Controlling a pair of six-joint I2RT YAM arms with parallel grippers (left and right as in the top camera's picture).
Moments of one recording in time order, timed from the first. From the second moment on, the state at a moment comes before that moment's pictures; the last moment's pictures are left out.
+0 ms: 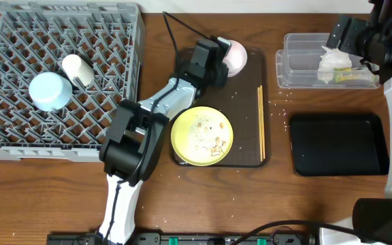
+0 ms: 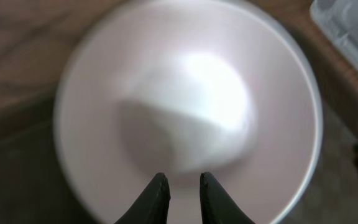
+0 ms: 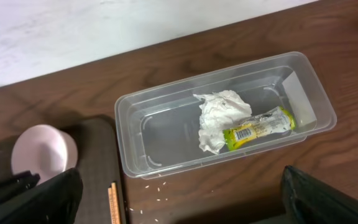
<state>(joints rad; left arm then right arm) -0.46 2.22 1.52 -0.03 0.10 -0.04 -0.09 1.68 1.82 -0.92 0.03 0.20</state>
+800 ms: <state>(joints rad) -0.40 1.89 1.52 -0.48 0.03 -0.03 -0.09 1.68 1.82 -0.92 0.03 0.20</state>
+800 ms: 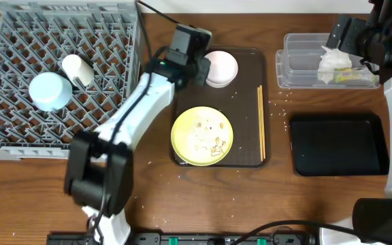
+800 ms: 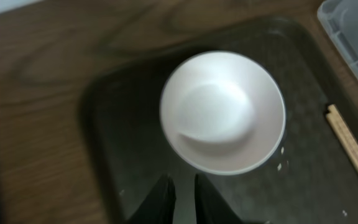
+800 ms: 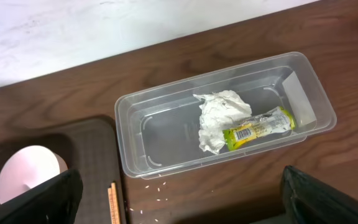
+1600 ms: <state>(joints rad) -0.47 2.06 1.52 -0.23 0.18 0.15 -0.09 1.68 1.82 -0.92 0.03 0.20</state>
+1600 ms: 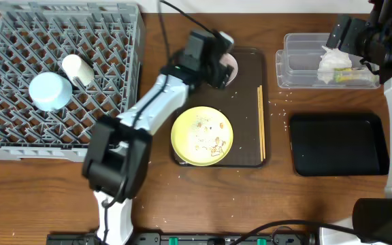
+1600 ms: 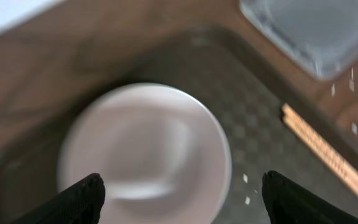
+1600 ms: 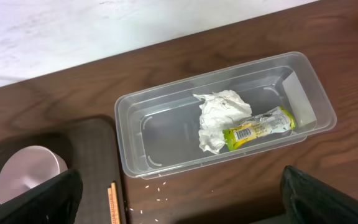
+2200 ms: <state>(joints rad) -0.54 2.11 1.52 -0.21 0.08 0.32 -0.09 1.68 1.82 -0.92 0.03 0.20</state>
